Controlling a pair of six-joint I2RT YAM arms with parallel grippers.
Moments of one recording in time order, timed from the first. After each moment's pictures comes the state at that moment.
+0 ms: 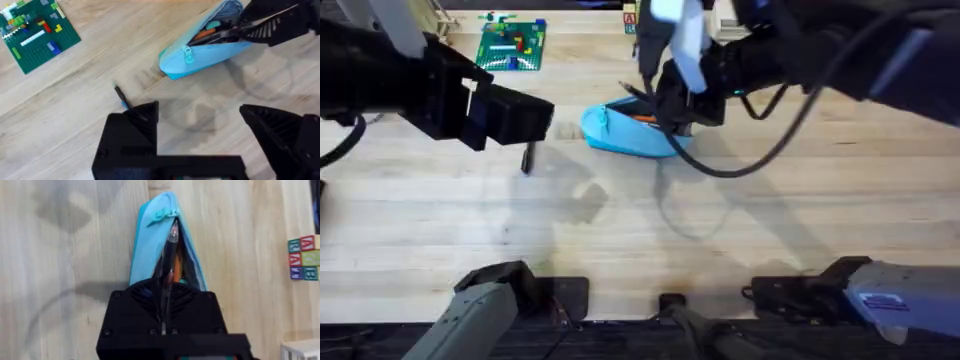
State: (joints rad) left arm 0.22 1.03 1.32 -1.32 0.52 0.62; right arm 0.58 1.46 1.20 -0.63 -0.34 -0.82
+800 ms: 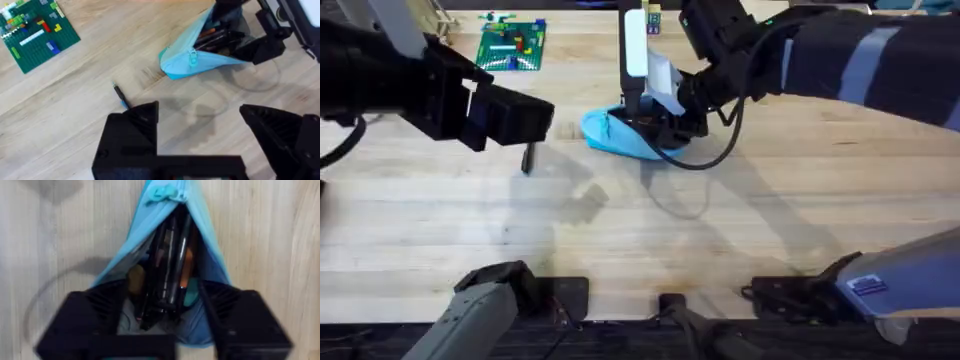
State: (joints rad) left arm 0.22 1.03 1.32 -1.32 0.52 0.62; right arm 0.55 1.71 1.20 -0.60 -0.35 -0.98
